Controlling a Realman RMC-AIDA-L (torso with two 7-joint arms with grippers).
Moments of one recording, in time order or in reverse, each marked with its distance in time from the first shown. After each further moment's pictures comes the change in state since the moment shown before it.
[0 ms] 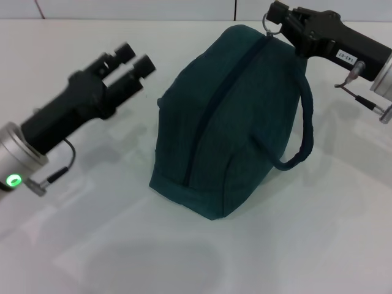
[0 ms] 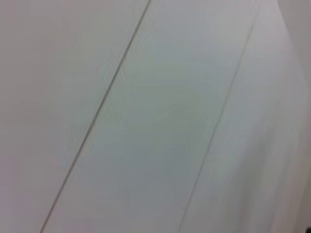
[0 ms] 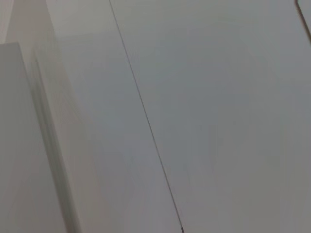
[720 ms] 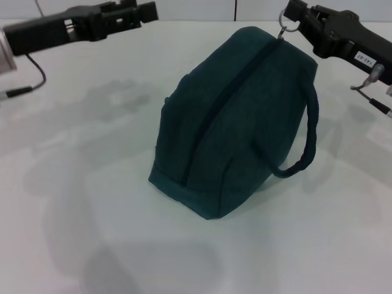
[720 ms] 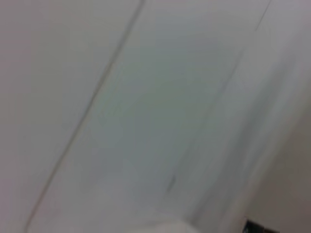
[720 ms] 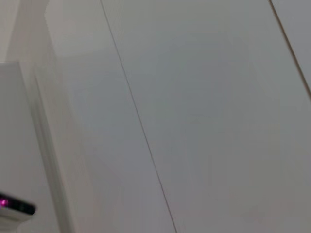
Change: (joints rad) left arm -0.096 0.137 -0.029 0.549 0.406 -0.203 -0.787; right arm -0.044 -0.008 0.023 -0.004 0.023 -0.062 -0.009
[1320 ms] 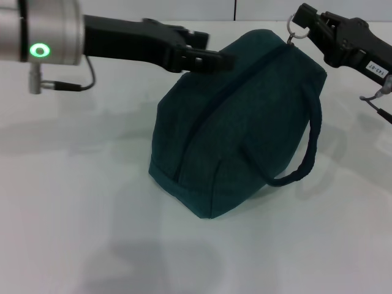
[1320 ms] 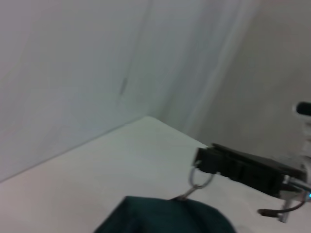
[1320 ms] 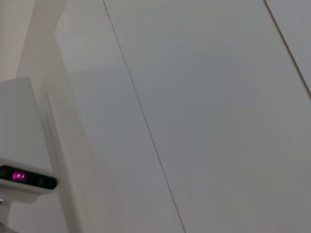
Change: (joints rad) left arm -0.070 -0.150 0.042 0.474 0.471 0.101 -0.345; right arm -0.038 0.001 0.010 0.004 0.000 -0.074 -0.001
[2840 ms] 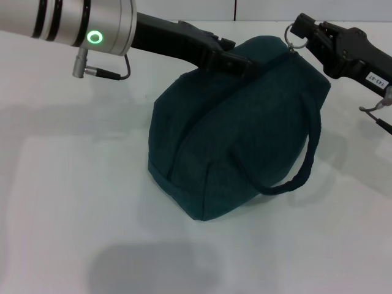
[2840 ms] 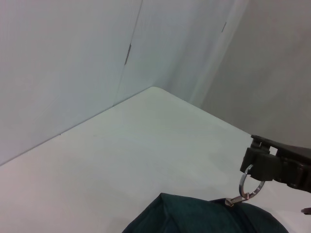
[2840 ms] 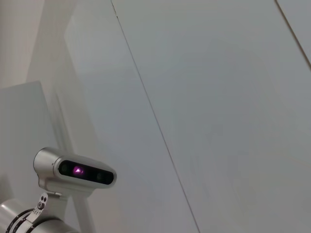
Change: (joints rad) left arm -0.178 0.002 0.033 -0.192 0.121 -0.078 0.010; right arm -0.013 0.006 -0.006 0.017 -0.005 -0.047 -0.001
